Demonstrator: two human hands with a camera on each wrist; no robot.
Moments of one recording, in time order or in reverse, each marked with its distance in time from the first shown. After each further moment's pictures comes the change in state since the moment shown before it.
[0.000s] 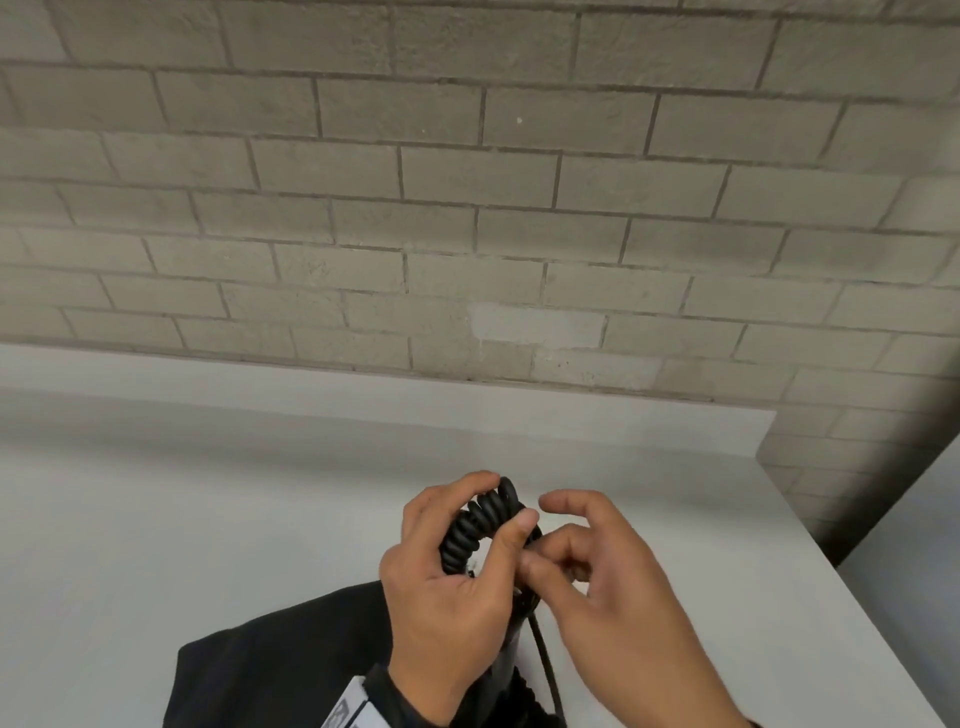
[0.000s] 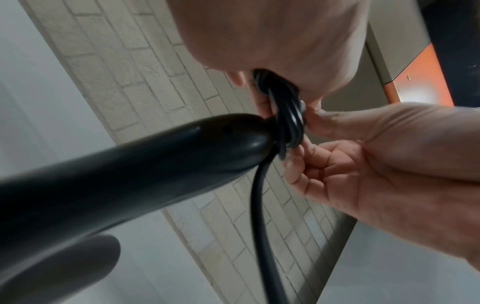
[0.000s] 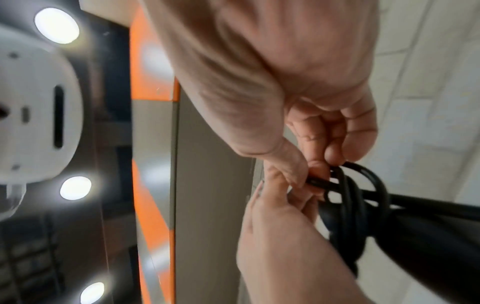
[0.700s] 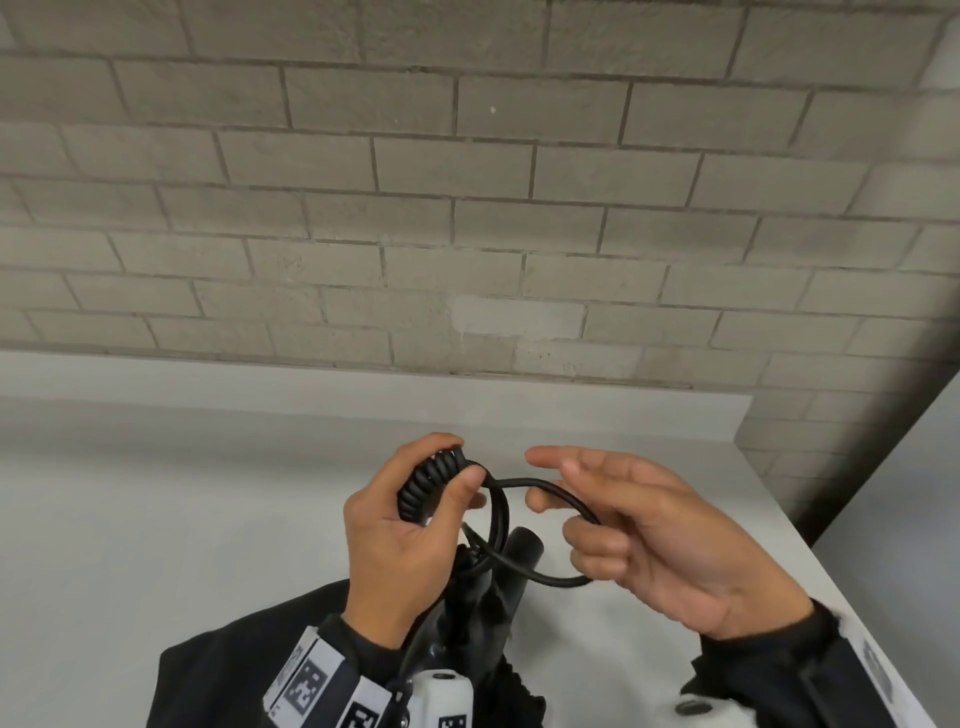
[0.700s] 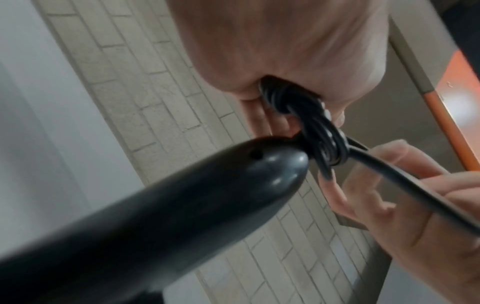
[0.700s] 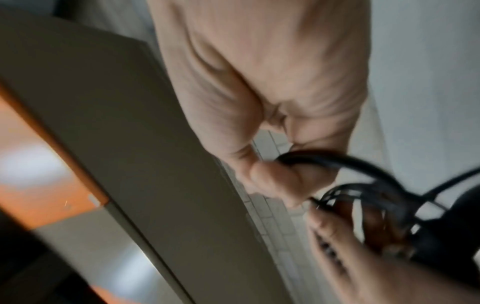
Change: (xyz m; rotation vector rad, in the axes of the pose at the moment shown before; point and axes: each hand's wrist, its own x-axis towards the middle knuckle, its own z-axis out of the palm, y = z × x) left_hand 0.032 -0.011 -0.008 -0.094 -0.089 -0.029; right_hand 0.033 -0.007 -0.056 0.789 -0.372 0.232
